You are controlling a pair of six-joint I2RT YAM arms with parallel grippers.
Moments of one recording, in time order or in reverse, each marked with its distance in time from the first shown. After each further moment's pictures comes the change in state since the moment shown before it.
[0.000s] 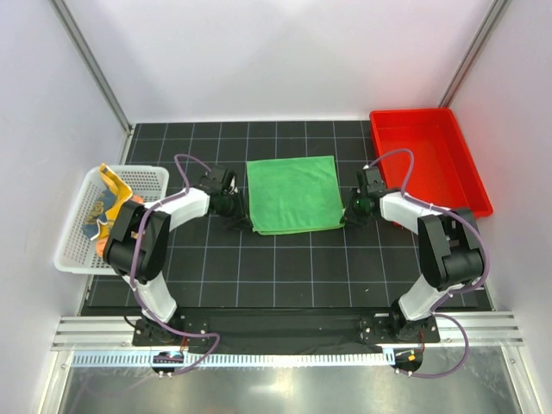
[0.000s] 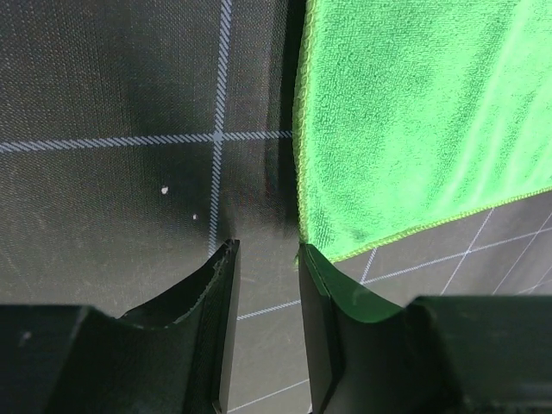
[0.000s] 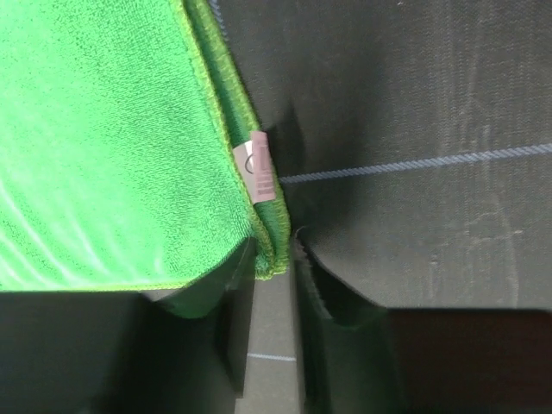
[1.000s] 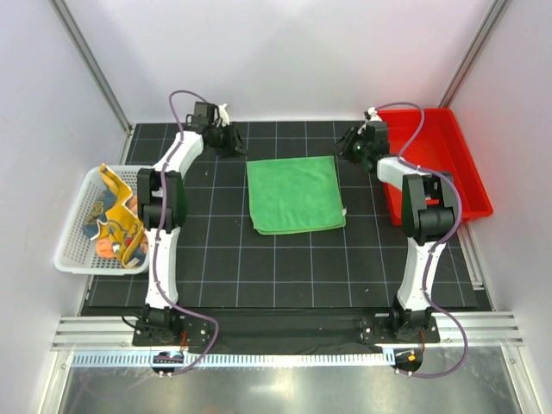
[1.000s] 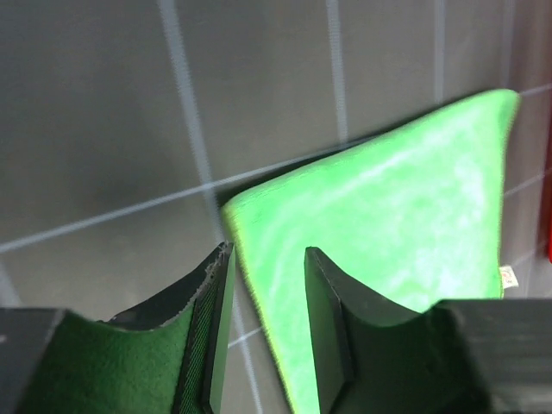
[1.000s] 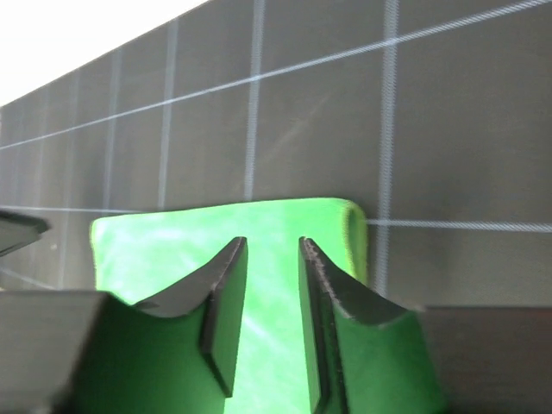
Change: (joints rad) left arm 0.214 0.619 1.030 -0.150 0.231 0.309; right arm -0.121 0.415 0.467 0.572 -0.217 -0.031
